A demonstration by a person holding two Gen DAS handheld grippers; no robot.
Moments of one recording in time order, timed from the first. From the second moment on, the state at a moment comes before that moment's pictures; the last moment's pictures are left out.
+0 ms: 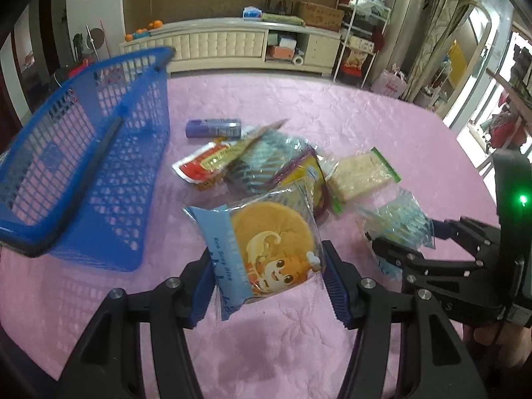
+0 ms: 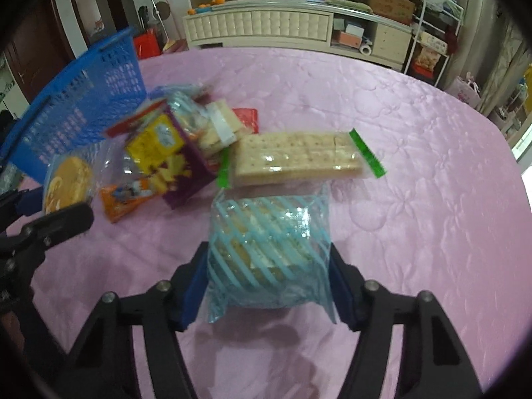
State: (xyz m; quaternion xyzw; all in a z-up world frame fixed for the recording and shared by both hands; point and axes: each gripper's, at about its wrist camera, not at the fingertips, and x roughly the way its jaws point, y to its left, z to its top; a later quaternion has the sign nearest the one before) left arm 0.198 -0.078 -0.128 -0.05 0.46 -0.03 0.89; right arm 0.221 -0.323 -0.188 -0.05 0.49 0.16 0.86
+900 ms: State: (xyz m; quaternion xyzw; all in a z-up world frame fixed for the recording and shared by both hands) left arm 0.102 0.001 0.005 -0.04 0.34 -0.02 0.94; right arm 0.139 -0.254 -0.029 -0.03 0.37 0.22 0.90
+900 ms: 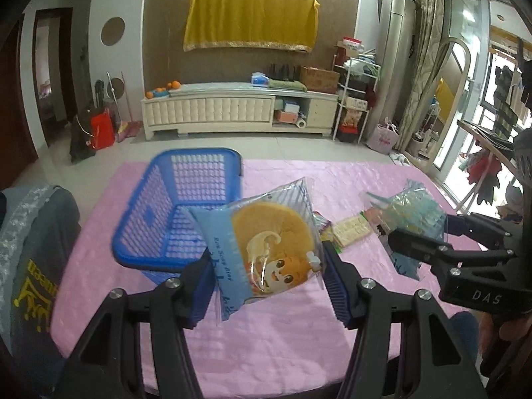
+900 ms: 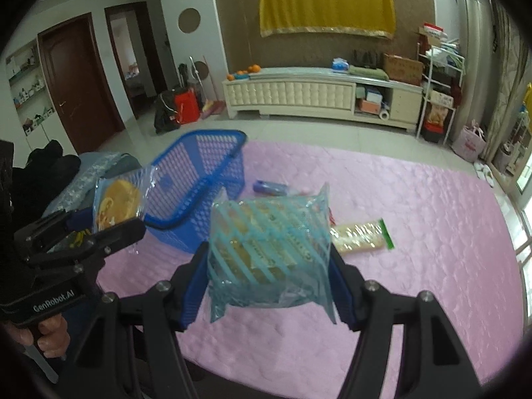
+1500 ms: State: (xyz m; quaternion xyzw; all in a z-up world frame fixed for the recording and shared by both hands) left arm 0.153 0.087 0.033 0.00 0.32 0.02 0.95; right arm 0.198 -0.150 -0.005 -0.06 0.35 0.28 0.89
